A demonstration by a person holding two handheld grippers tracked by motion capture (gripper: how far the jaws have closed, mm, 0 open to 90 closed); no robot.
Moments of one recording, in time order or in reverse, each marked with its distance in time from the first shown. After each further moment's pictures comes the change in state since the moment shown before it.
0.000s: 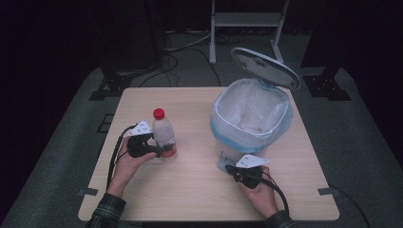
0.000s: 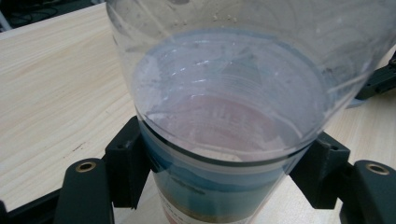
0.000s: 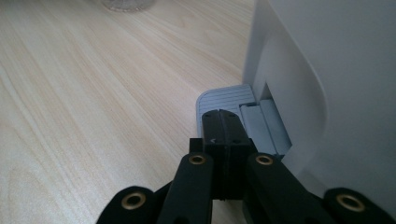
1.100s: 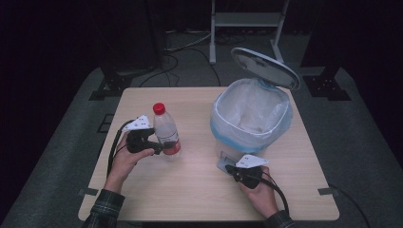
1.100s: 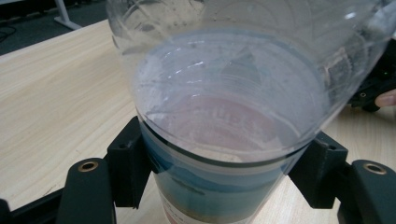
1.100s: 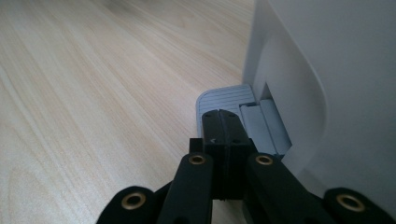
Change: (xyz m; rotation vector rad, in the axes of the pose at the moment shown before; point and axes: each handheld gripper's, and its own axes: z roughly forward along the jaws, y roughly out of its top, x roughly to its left) left arm -0.005 0.027 -0.012 -0.060 -0.133 0.026; right arm 0.000 0.000 0.000 0.000 0.000 0.000
